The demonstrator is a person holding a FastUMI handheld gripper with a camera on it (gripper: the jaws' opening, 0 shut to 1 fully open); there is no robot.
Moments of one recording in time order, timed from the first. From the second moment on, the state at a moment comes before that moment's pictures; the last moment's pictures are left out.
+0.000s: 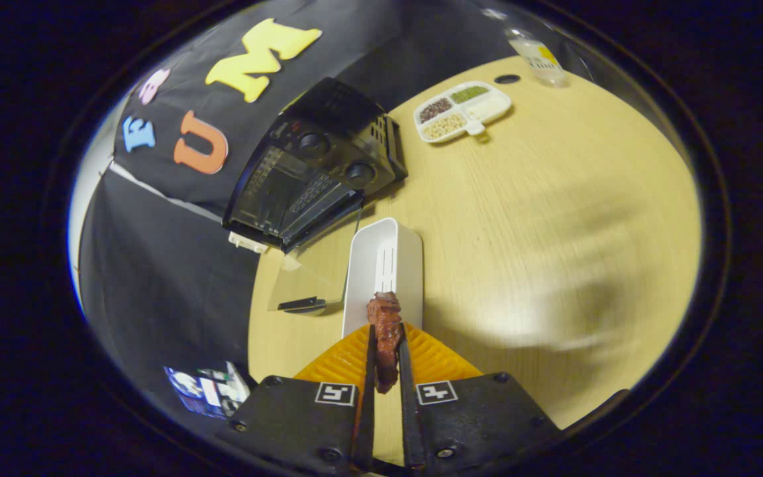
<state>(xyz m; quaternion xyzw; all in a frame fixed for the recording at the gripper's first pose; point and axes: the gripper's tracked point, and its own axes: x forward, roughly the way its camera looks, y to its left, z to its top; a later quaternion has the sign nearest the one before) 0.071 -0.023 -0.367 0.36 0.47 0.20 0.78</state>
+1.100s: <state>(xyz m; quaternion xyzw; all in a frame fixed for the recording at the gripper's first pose) 0.171 0.144 -0.254 0.45 0.29 0.17 0.83</state>
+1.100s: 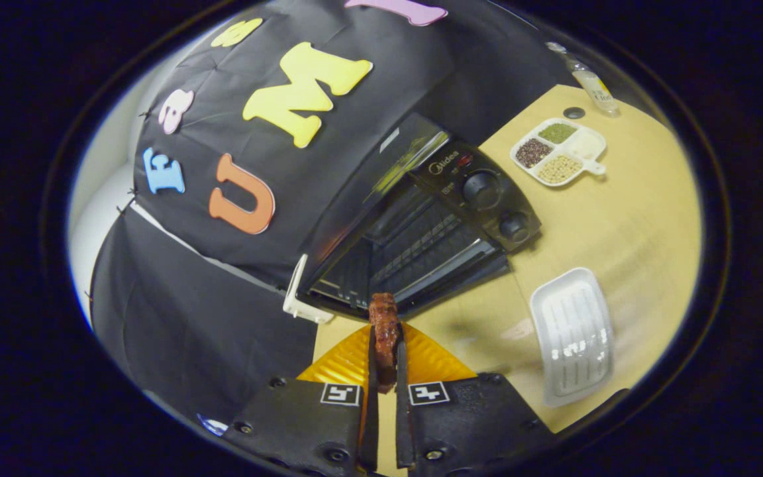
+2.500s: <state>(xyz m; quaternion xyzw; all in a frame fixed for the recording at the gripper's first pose) 0.318 0.174 -0.300 0.32 0.17 -0.04 0.93</state>
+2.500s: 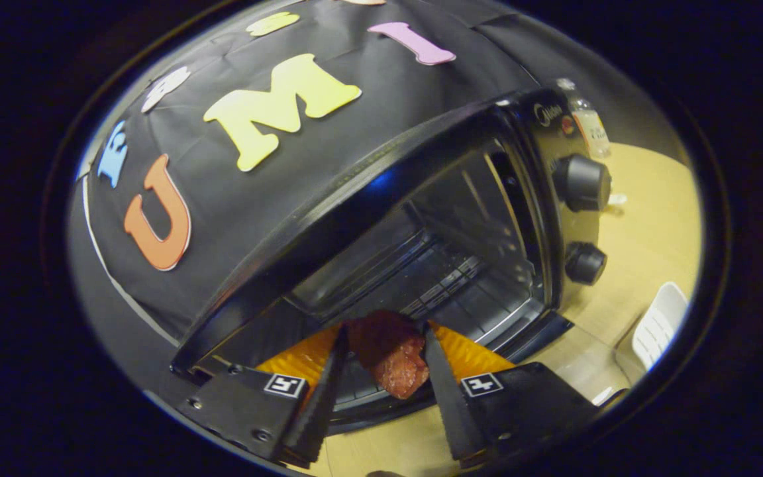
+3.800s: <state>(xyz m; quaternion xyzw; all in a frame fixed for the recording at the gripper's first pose) 0.105 0.135 -0.271 0.02 0.26 0.06 0.96</state>
